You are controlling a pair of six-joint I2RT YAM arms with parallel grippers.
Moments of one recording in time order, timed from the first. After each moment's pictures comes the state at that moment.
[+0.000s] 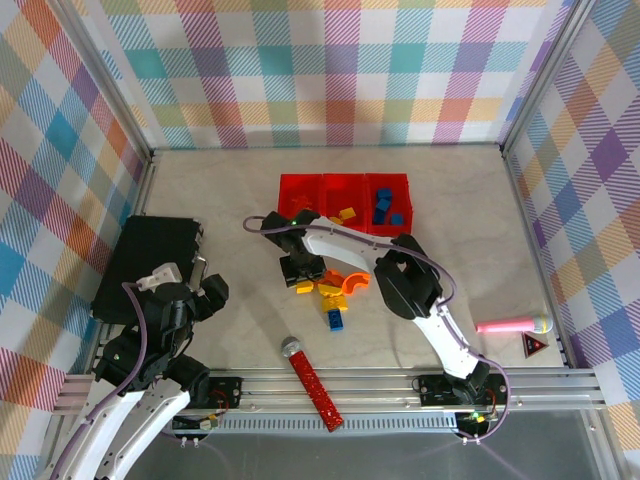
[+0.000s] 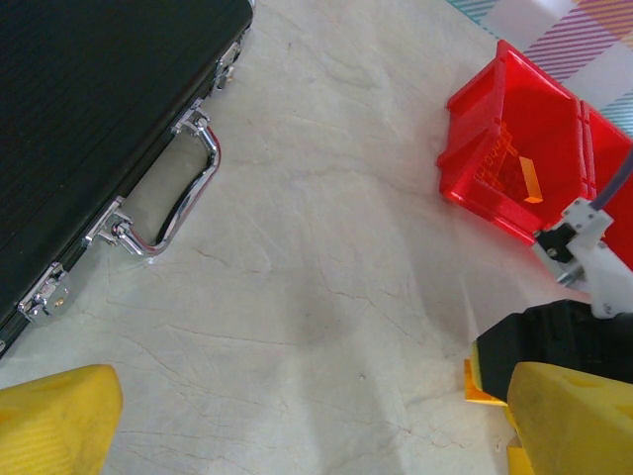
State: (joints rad) left arm -0.46 0.35 0.64 -0.97 -0.35 -0.82; right arm 0.96 2.27 1.94 -1.16 0.00 0.65
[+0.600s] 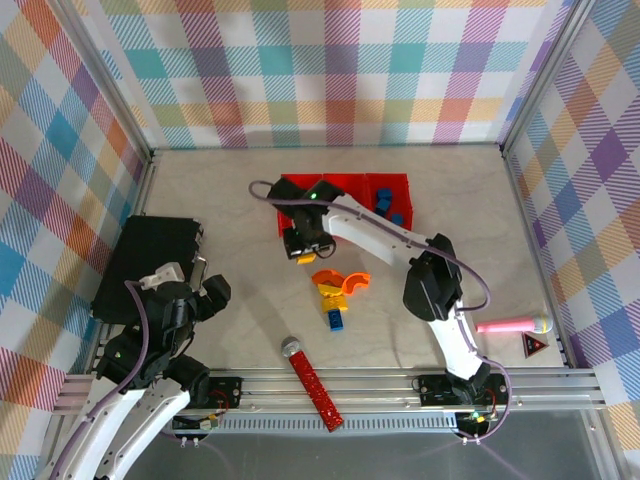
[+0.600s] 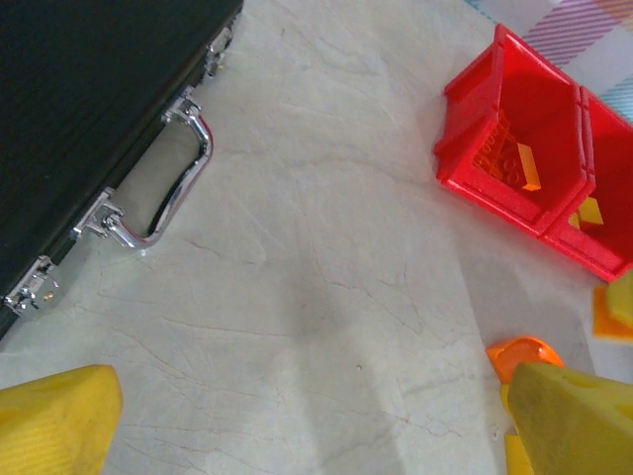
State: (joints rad) left arm -0.46 0.37 0.64 -0.97 -0.32 -0.81; right arm 0.88 2.13 2.09 -1.25 0.05 0.54
